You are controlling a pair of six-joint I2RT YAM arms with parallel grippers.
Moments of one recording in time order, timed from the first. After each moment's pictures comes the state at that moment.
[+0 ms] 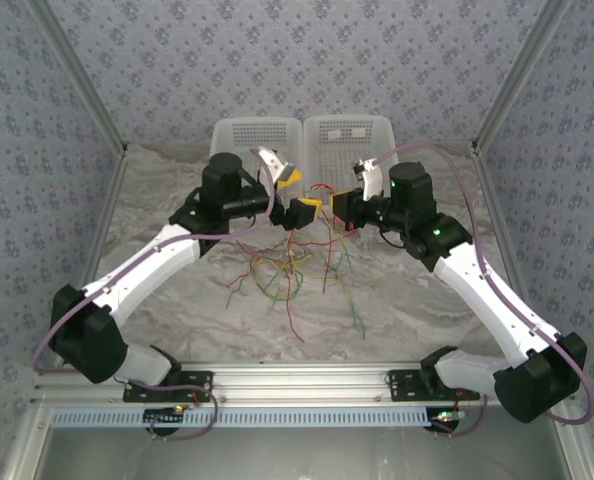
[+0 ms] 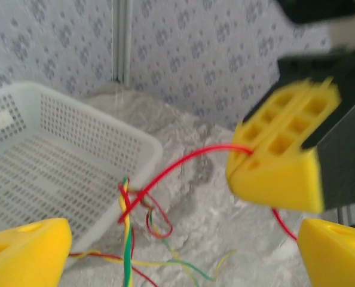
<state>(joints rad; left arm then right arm) -0.62 1.44 1.20 -0.05 0.56 -0.05 0.48 1.19 1.14 -0.34 -0.41 0.27</state>
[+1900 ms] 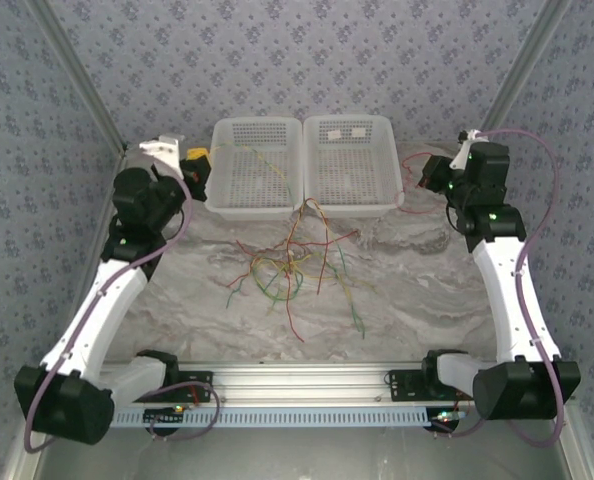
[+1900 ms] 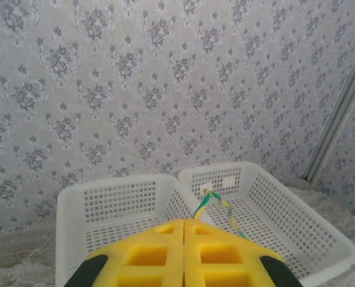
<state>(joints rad) -0.23 1.11 1.02 0.08 0.20 -0.17 0.02 1.17 1.25 -0.47 -0.15 0.40</state>
